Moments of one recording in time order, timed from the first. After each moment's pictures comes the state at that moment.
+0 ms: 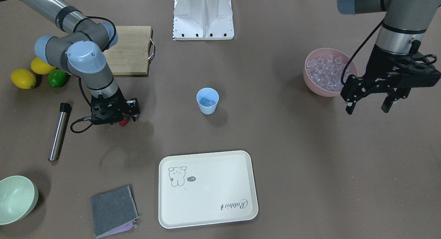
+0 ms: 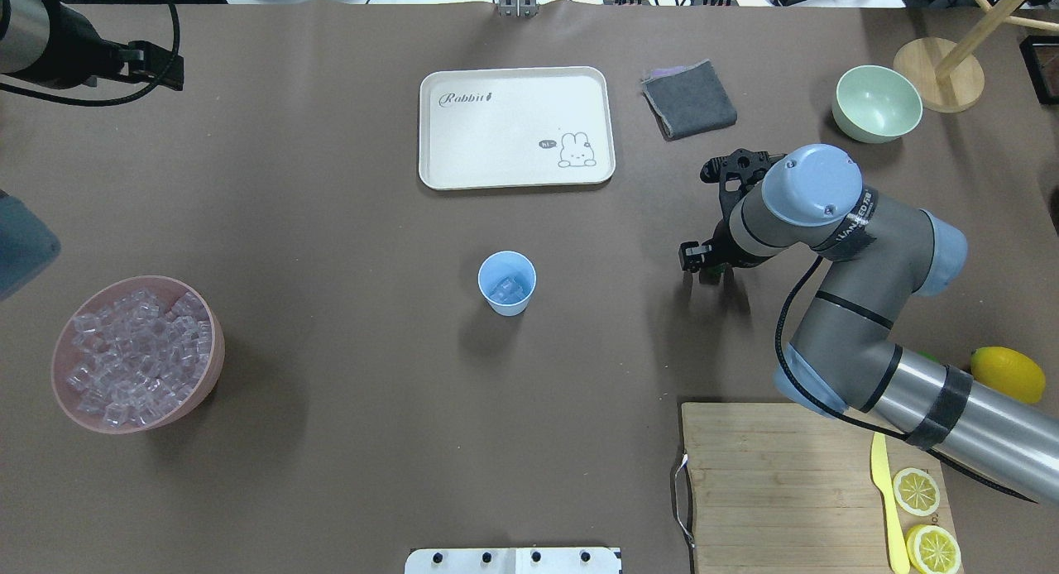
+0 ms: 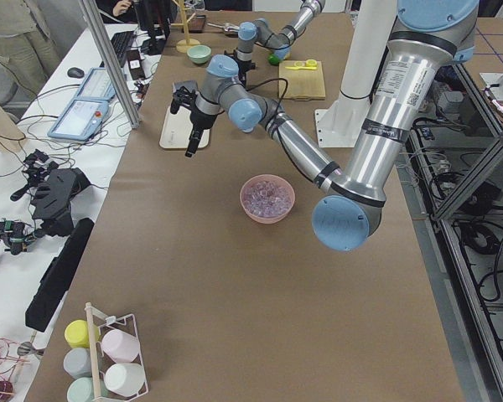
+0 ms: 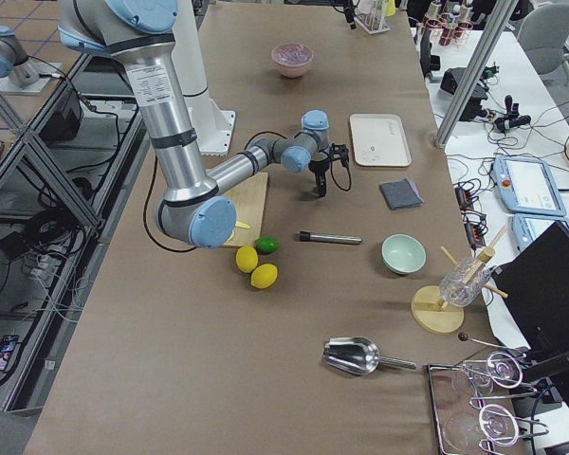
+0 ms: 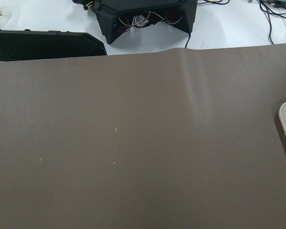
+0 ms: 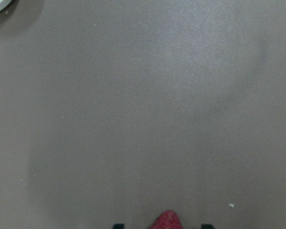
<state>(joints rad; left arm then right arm) -1.04 -1.91 -1.96 -1.65 -1.87 -0.83 0.67 -1.21 1.62 -1.26 1.88 0.95</state>
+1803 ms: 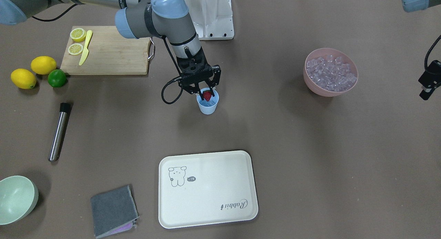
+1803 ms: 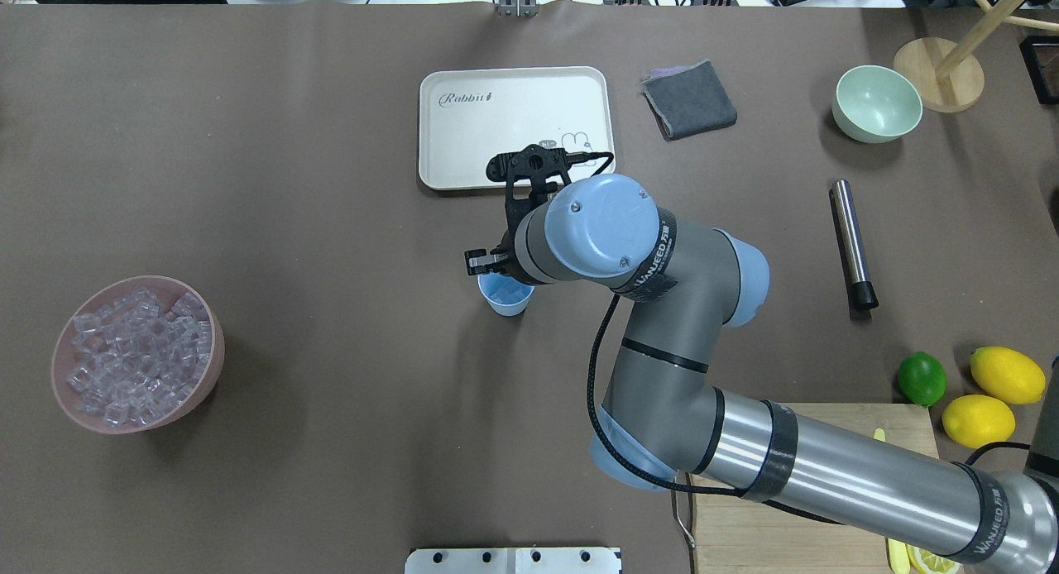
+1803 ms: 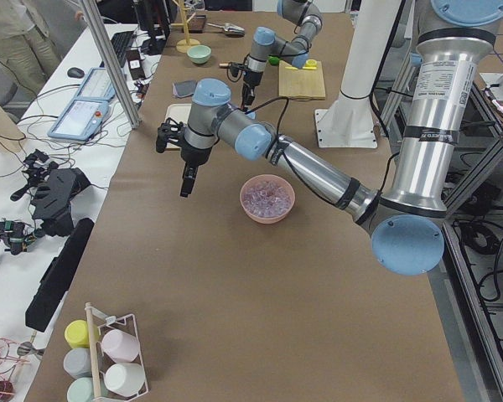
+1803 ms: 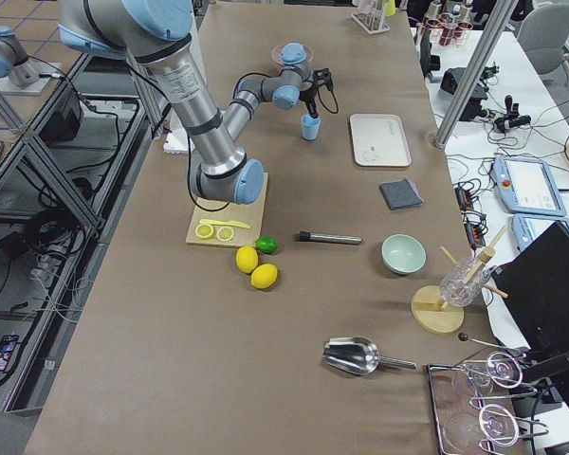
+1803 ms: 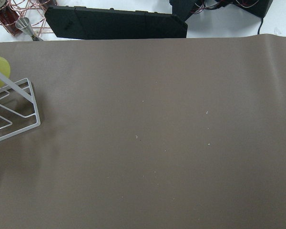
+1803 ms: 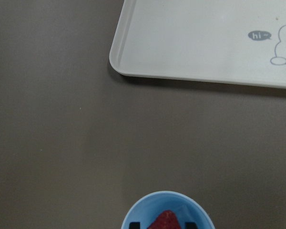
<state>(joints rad) -1.32 -1.72 -1.96 -1.65 -2.08 -0.61 0.46 -0.86 1.63 -1.28 1.69 1.09</state>
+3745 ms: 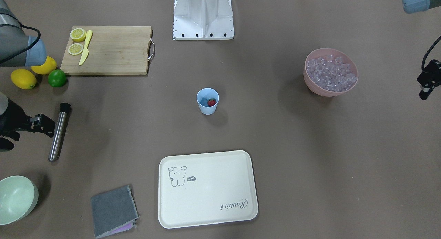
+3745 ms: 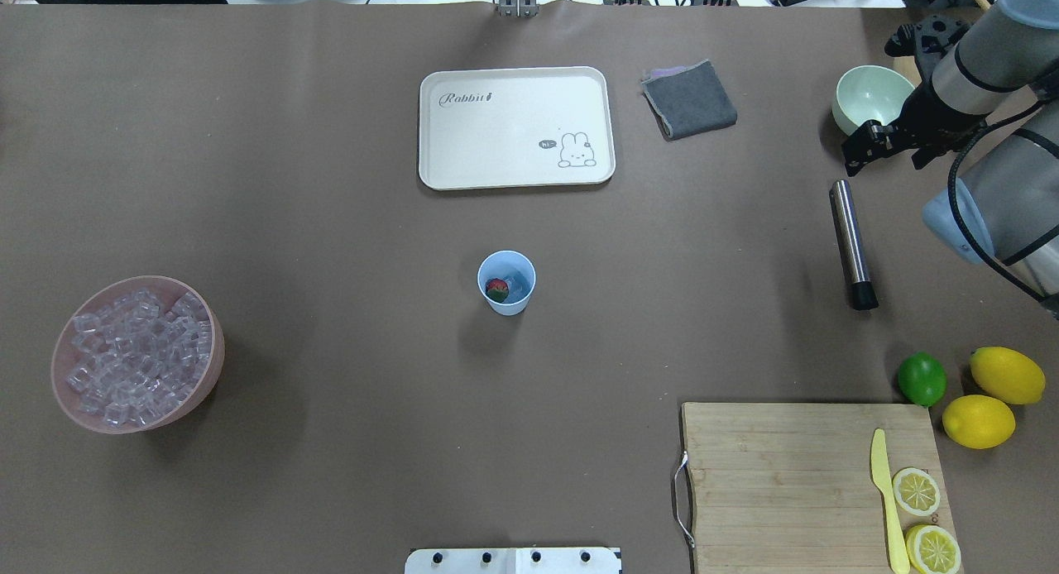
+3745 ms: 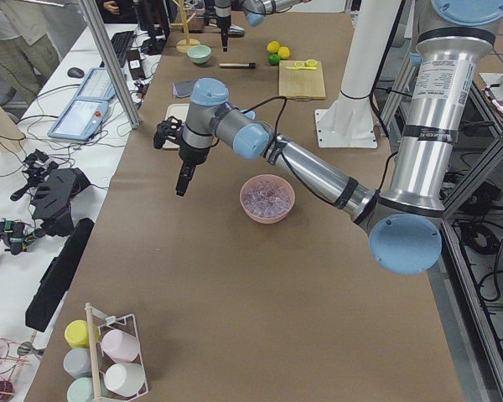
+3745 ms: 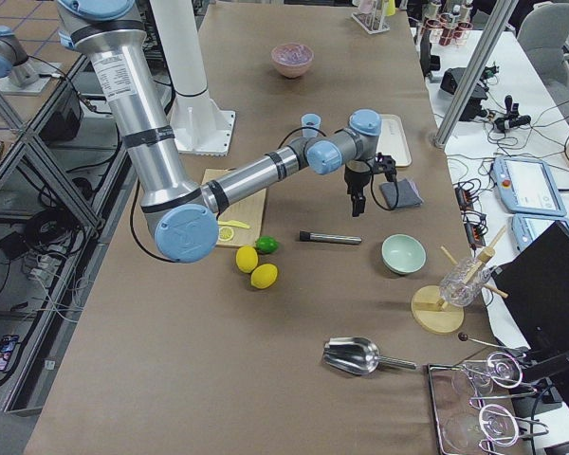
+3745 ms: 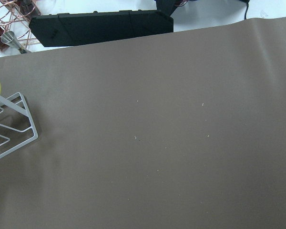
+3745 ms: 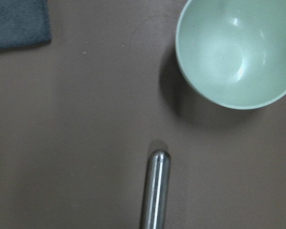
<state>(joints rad) -1.31 -1.73 -1.95 -1.65 -2.08 -0.48 1.09 -1.26 1.56 -1.45 2.17 0.55</state>
